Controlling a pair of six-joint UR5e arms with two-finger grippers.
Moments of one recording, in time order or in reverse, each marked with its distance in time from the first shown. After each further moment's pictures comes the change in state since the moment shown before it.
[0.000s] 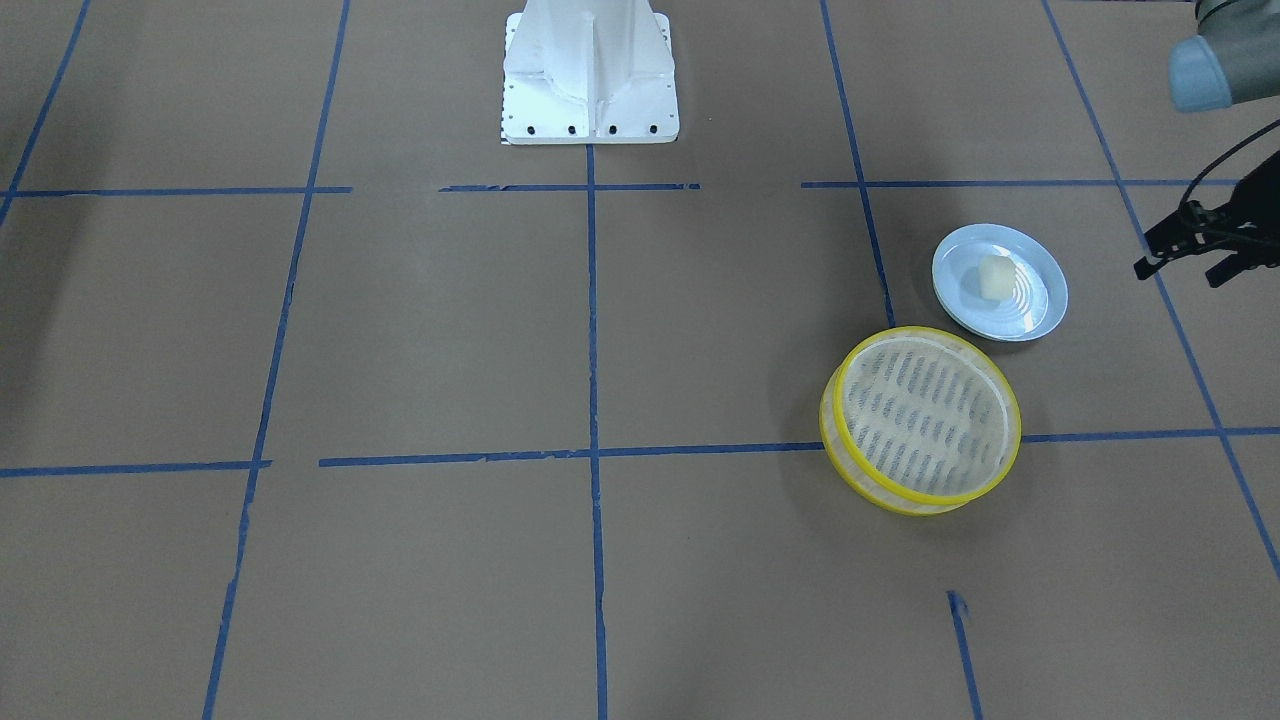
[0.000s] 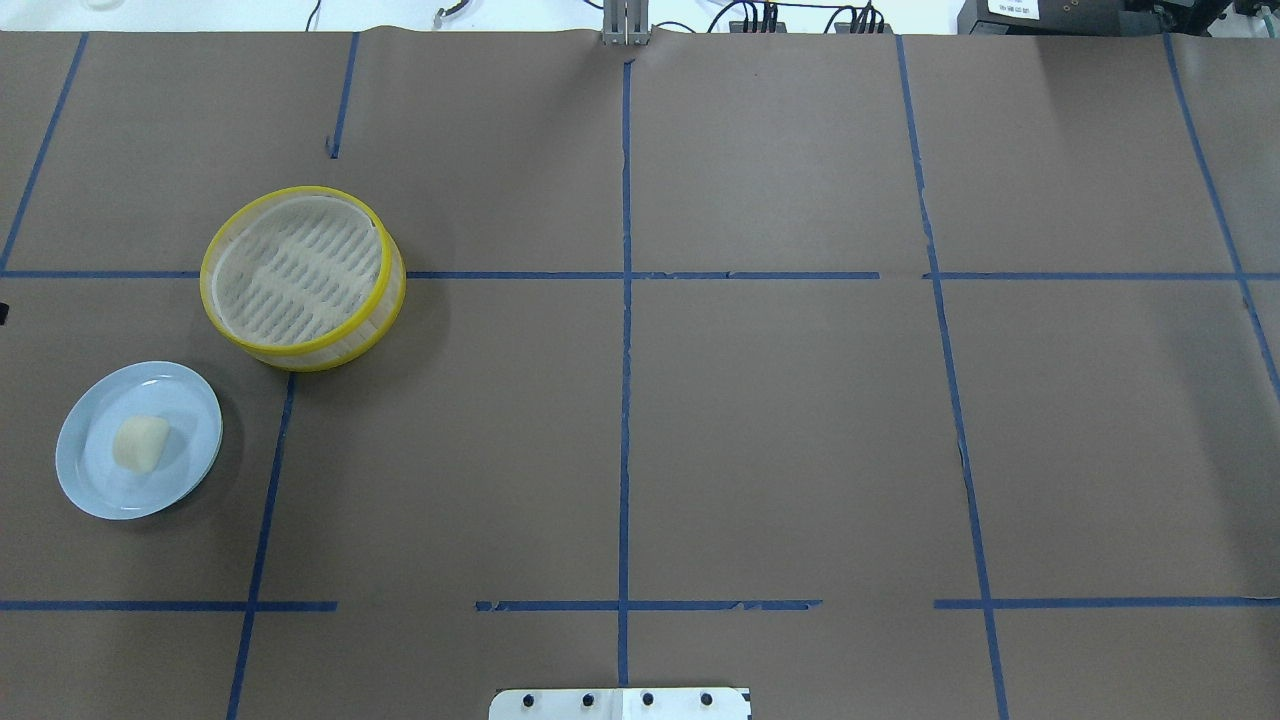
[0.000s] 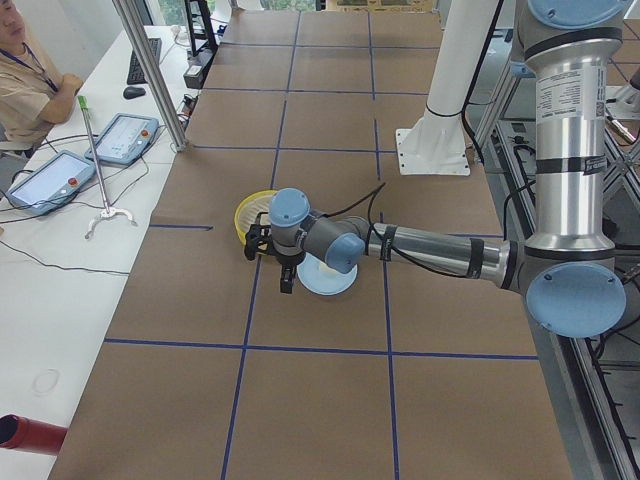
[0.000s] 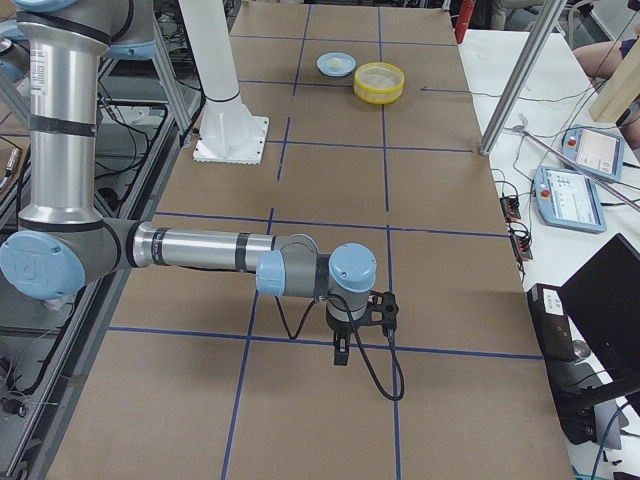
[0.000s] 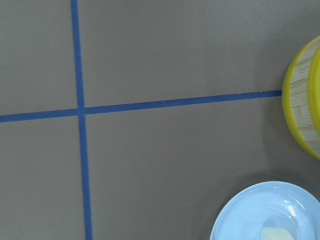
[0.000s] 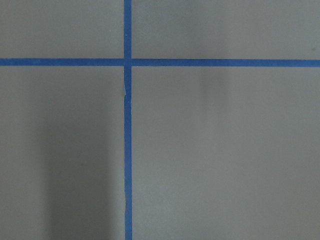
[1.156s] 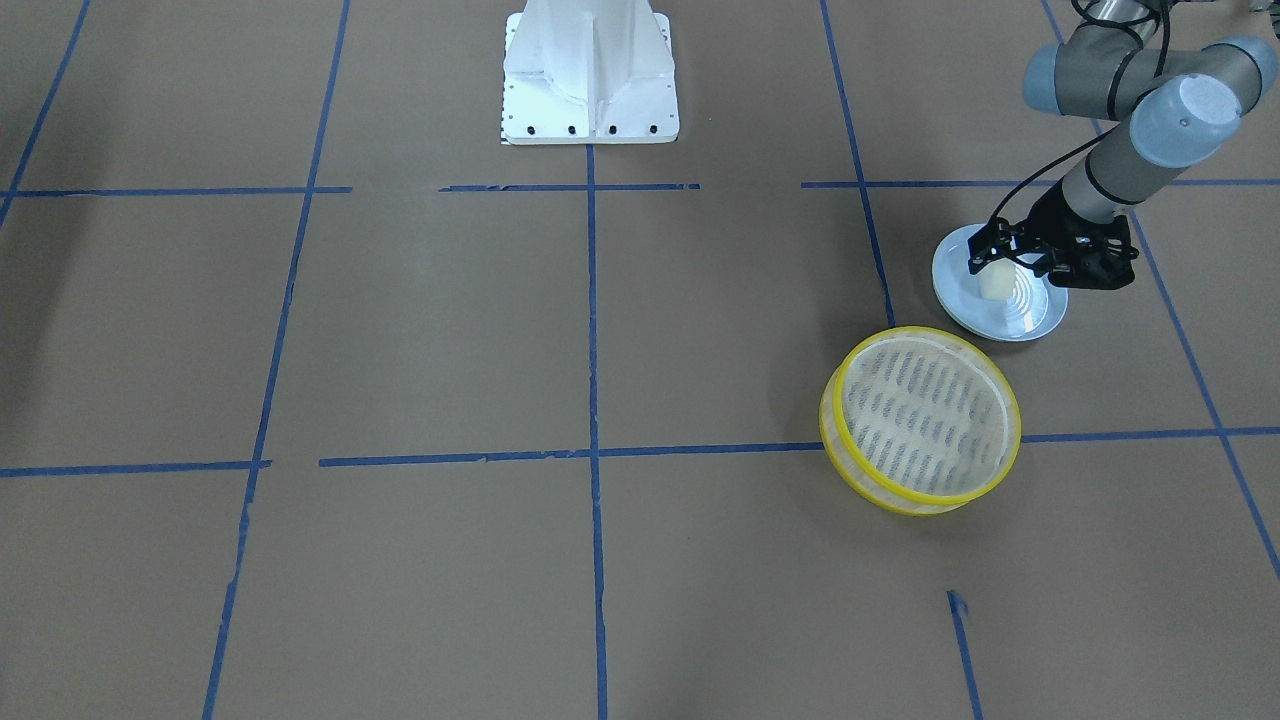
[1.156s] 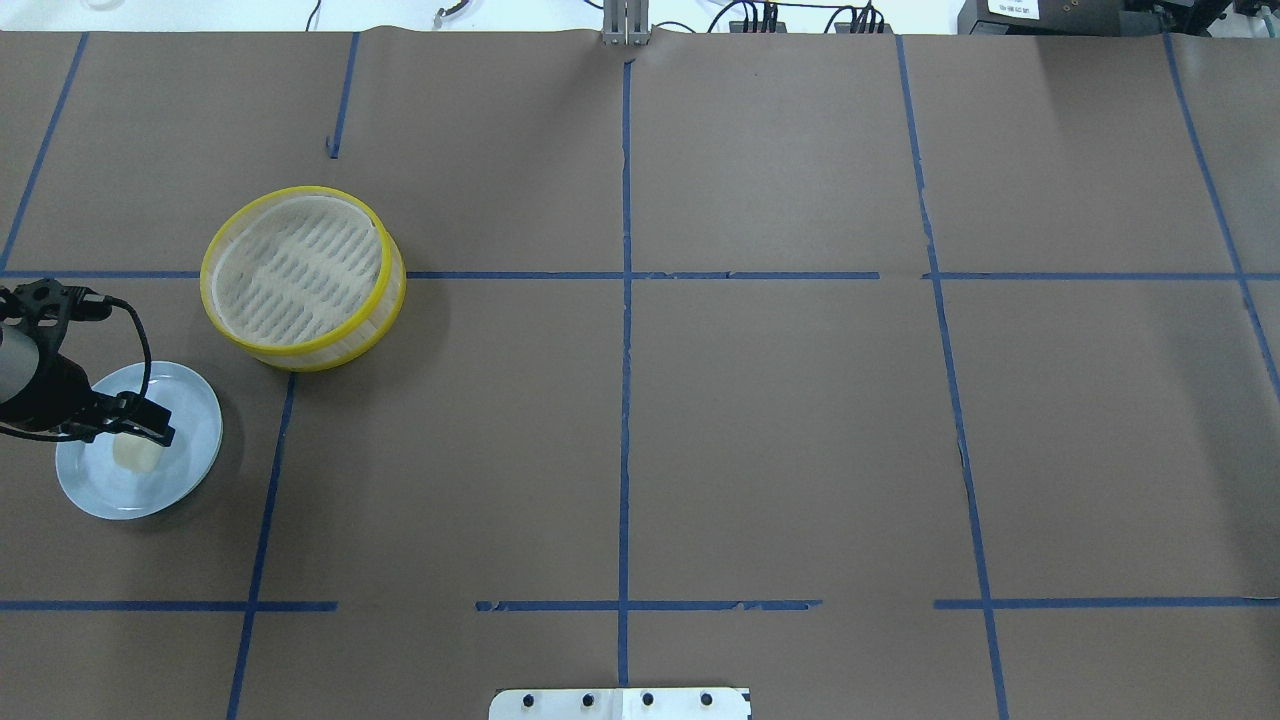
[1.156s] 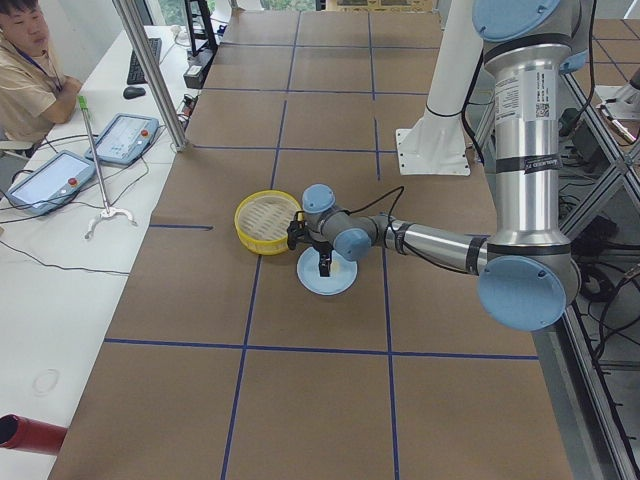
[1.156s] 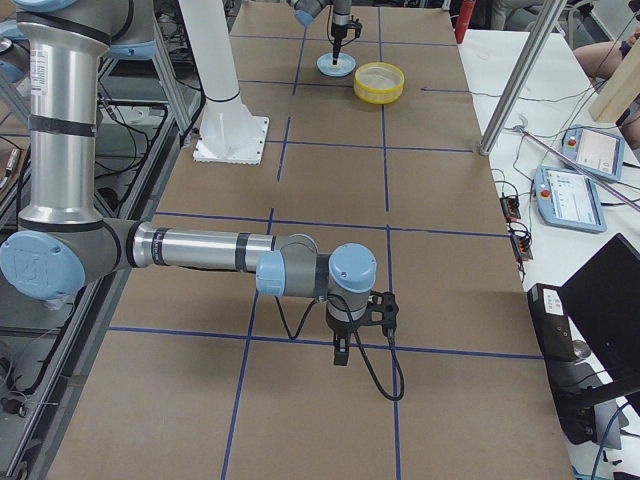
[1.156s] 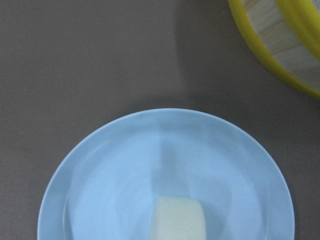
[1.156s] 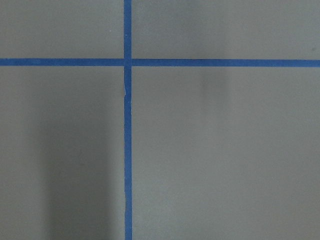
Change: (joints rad) left arm 0.346 -0.006 0.041 -0.099 0.120 -0.271; right arm 0.000 0.000 0.000 0.000 0.000 0.000
